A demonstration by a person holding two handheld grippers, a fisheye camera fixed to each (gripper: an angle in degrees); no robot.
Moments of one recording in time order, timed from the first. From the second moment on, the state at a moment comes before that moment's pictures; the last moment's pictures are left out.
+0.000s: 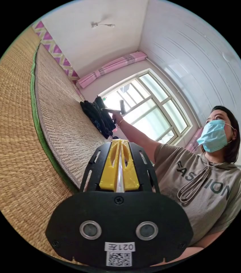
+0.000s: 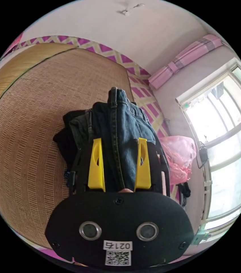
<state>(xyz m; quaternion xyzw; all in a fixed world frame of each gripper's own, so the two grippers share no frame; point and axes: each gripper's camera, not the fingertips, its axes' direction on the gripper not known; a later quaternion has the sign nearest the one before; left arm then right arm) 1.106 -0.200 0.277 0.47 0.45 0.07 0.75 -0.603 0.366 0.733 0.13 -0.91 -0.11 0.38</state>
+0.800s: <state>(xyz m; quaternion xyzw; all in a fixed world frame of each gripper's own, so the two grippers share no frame) 1.128 -0.181 0.221 0.51 0.41 0.04 0.75 -0.516 0.324 0.992 0.14 -0.99 0.06 0.06</state>
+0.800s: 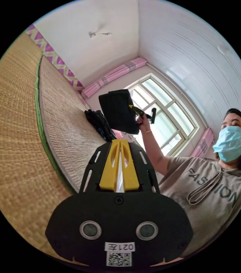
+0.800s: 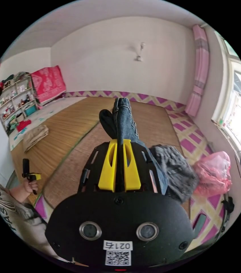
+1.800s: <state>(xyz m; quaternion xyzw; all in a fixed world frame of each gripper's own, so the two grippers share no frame) 1.049 0.204 0.202 0.70 0.22 -0.20 0.65 0.030 0.577 0.733 0.54 -0.82 -0.08 -0.17</state>
